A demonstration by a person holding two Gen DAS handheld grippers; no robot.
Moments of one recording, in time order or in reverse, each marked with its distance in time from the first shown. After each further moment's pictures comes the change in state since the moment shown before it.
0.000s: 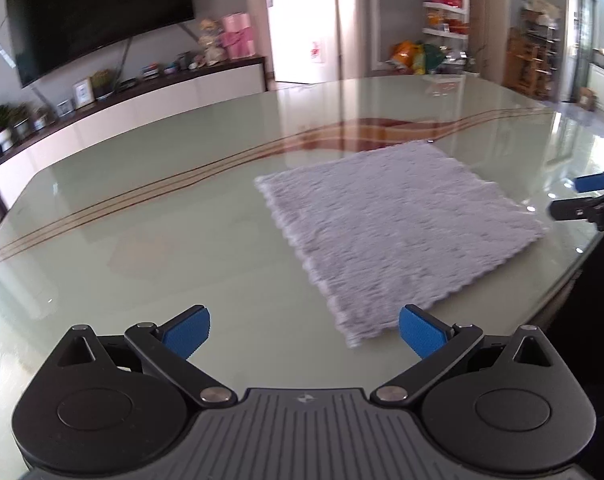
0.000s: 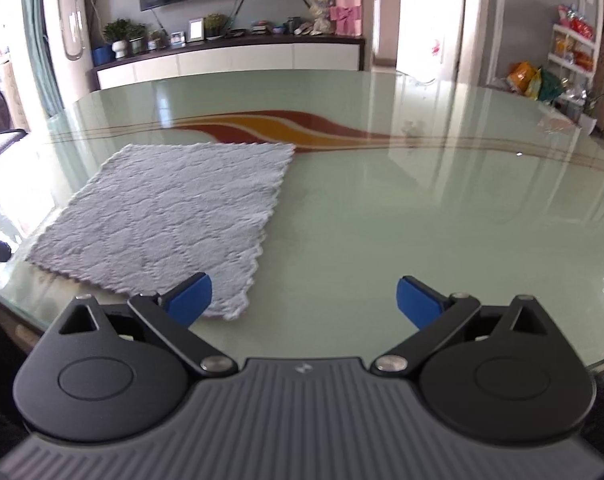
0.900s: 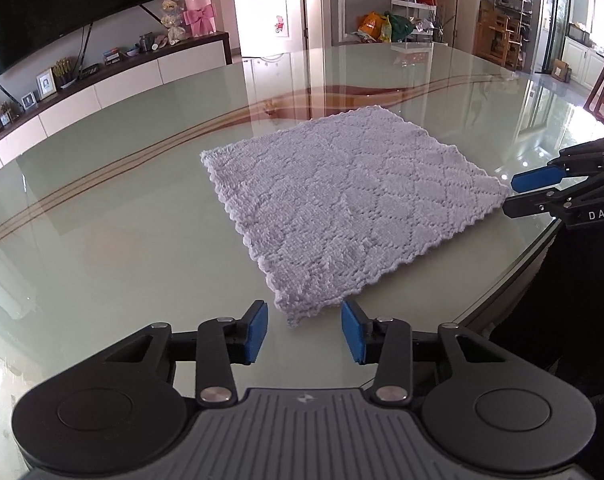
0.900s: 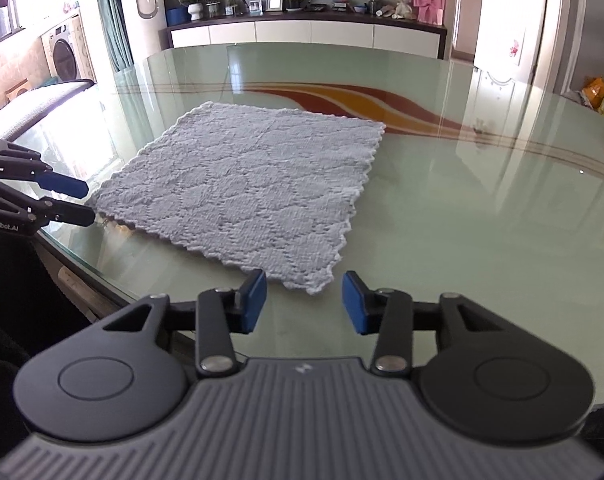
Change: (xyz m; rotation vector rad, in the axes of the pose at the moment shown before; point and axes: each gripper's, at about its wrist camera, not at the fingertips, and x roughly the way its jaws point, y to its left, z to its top) left arm 0.025 -0.026 -0.005 0.044 0.088 -0.061; right arm 0.002 0.024 -0.002 -0.143 0.072 0.179
